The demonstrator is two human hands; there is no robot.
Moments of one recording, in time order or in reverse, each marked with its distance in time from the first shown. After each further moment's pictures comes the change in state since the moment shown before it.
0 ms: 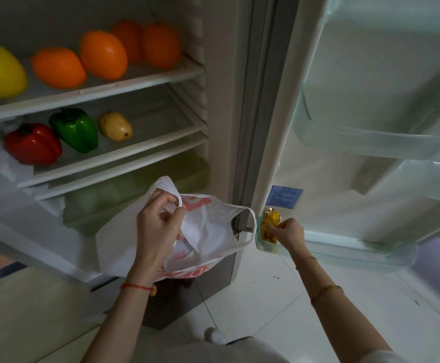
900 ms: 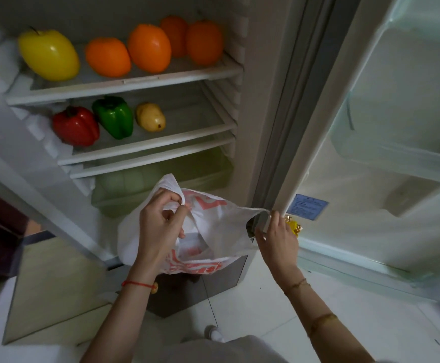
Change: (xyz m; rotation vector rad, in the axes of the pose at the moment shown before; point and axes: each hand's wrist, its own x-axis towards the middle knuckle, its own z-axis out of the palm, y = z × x) left_hand -0.005 -0.010 -0.025 0.008 0.116 -0.054; right_hand -0.066 -0.045 0.039 -0.449 0.276 -0.613
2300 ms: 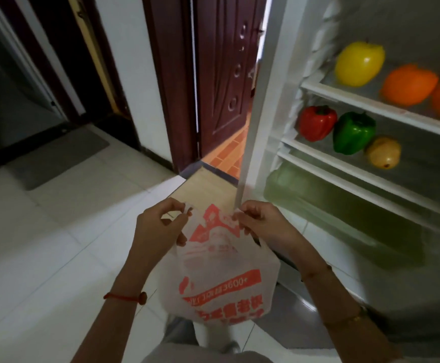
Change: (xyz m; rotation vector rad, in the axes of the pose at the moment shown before) left_hand -0.156 -0.029 -0.179 0.130 0.781 -0.485; right_hand -0.050 -0.289 -0.020 0.638 -1.220 -0.919
